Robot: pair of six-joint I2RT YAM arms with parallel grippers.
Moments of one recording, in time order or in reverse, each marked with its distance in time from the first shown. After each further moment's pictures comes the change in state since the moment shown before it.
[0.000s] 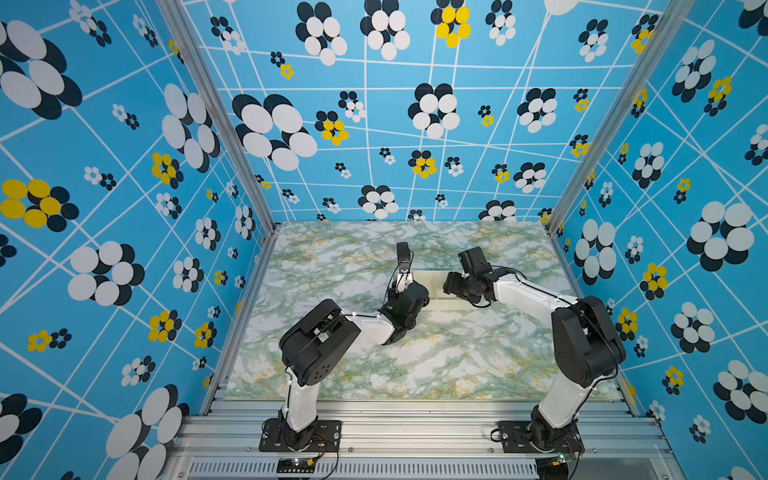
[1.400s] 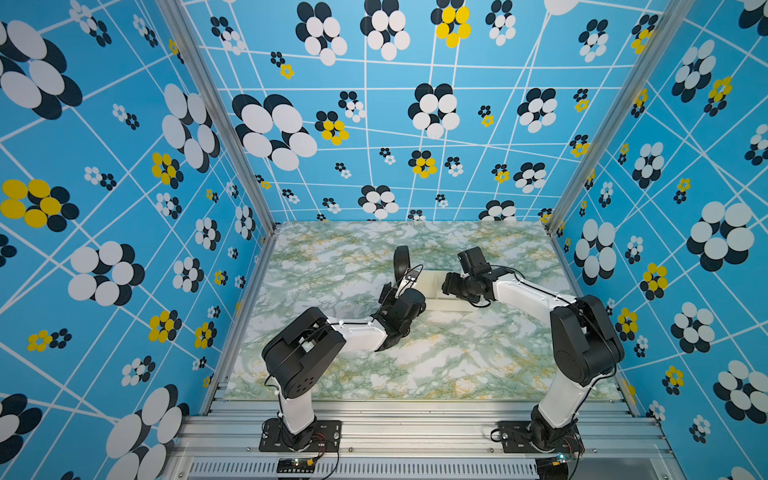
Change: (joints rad) left arm -0.035 -0.145 -0.118 -0.069 0.027 0.298; right arm 0.000 0.008 0.002 0.010 -0.018 -0.038
